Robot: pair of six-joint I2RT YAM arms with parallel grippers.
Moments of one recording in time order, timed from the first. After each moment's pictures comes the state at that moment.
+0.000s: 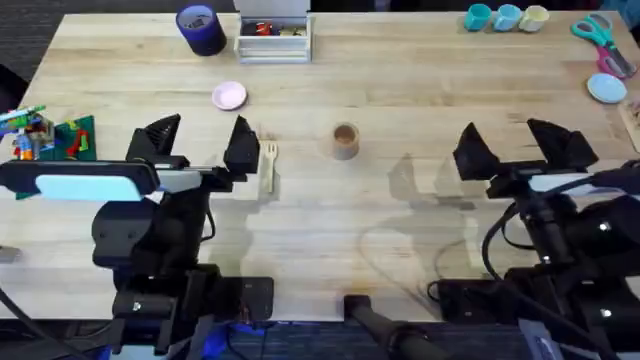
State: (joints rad) left arm 0.00 0.00 0.01 -0.04 0.01 0.00; right arm 0.01 0.00 0.01 -0.10 -0.03 0.01
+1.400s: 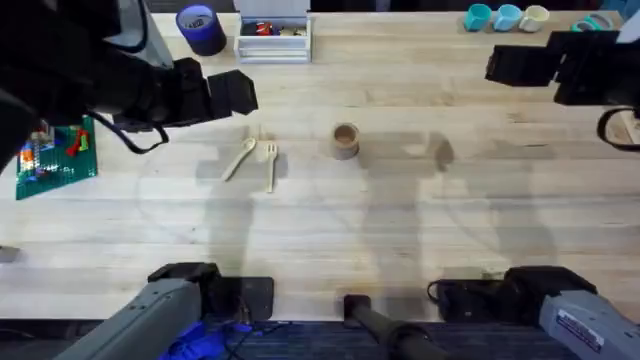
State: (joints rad) left arm 0.04 1.12 1.12 -1.09 0.14 -0.18; right arm 0.01 0.92 1.02 -0.77 -0.08 0.06
